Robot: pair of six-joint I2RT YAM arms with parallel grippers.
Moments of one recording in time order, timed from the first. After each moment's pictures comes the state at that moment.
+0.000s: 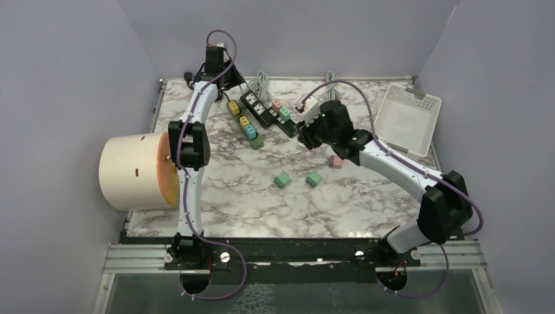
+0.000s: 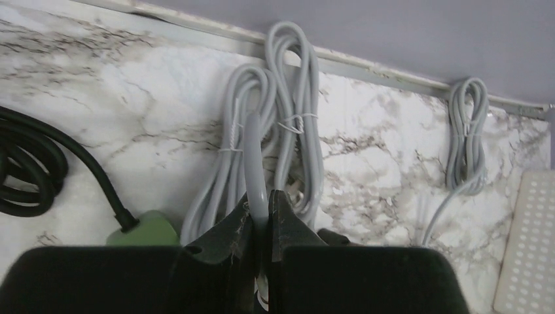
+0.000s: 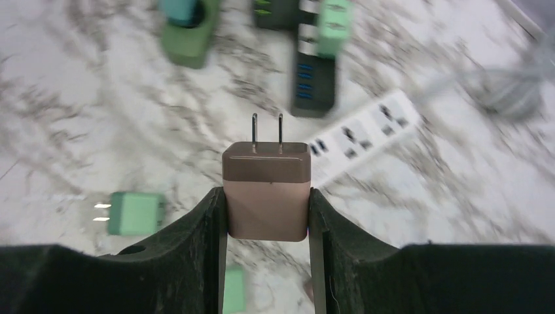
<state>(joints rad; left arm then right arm) -0.09 2.45 2.32 -0.44 0.26 -0.48 0.66 1.56 1.19 -0.20 -0.11 -0.25</state>
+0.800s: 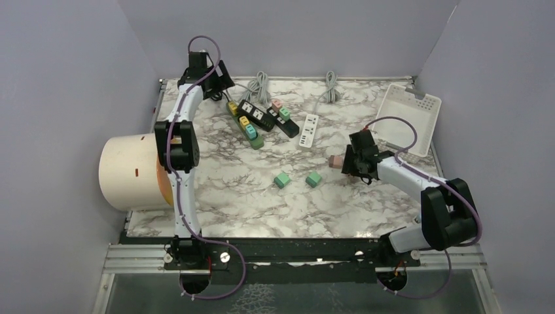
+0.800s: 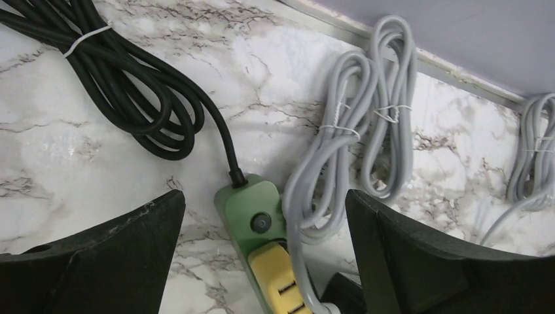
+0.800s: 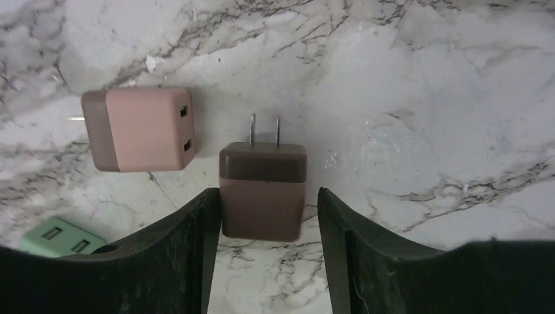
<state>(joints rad) 0.01 2.40 2.18 -0.45 0.20 -0.45 0.33 1.40 0.74 -0.35 0.28 0.47</state>
